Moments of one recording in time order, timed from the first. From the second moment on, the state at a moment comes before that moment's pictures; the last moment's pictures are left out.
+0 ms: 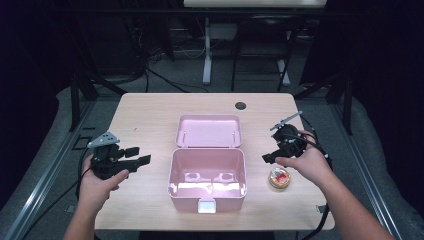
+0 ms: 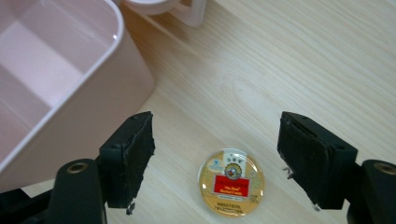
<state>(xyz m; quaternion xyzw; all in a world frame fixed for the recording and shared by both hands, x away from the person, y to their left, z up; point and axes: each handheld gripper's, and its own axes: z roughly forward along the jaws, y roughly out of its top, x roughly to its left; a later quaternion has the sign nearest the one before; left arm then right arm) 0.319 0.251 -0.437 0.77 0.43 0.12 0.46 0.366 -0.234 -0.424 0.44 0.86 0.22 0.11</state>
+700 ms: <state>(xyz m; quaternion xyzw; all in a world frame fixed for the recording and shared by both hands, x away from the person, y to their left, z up) 0.315 0.250 -0.430 0.77 0.41 0.11 0.47 0.383 -0.225 -0.427 0.46 0.87 0.11 0.10</state>
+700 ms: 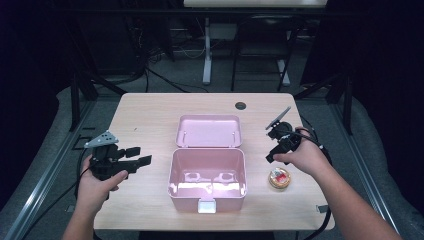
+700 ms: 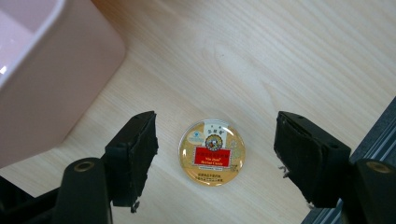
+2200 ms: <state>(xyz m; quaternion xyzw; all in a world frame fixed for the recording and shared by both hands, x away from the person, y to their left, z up) 0.316 0.253 -0.433 0.77 0.42 0.11 0.47 0.392 -0.245 -0.498 0.50 0.86 0.05 0.06</state>
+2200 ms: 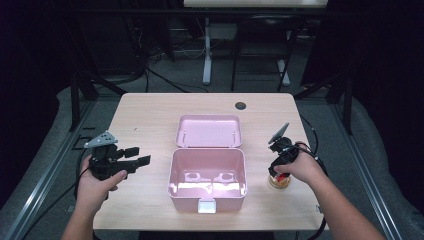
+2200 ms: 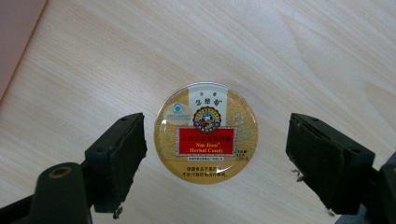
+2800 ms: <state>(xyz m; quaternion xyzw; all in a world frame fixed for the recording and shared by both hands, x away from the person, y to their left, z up) 0.317 0.255 -0.434 0.77 0.42 0.11 0.47 0.389 -0.249 -0.508 0.50 0.86 0.05 0.05</state>
